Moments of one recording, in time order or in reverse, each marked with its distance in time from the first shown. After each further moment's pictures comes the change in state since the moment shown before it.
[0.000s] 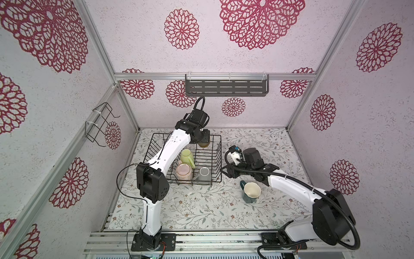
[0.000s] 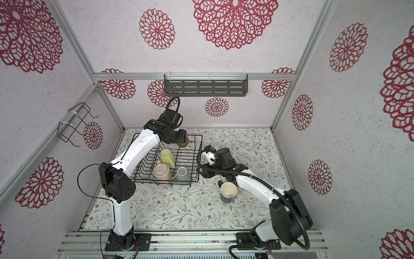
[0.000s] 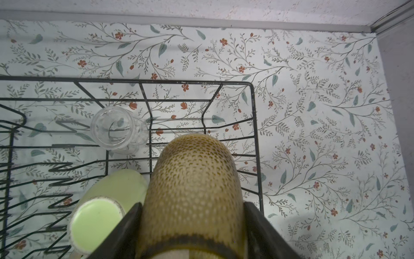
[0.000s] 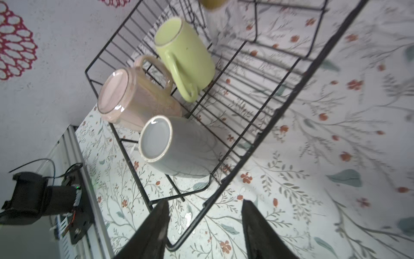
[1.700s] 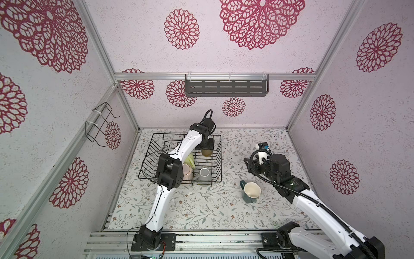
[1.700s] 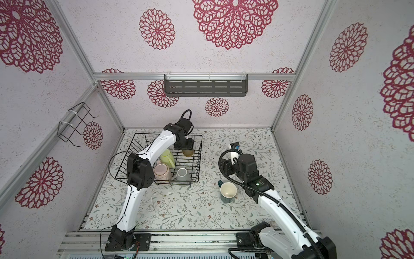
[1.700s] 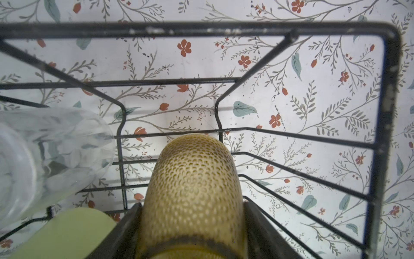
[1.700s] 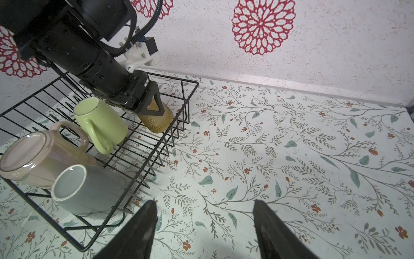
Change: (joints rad) left arm -0.005 0.381 0.253 -0.084 0.024 0.016; right arm -0.126 -0.388 -0.159 0.006 0.378 -0.082
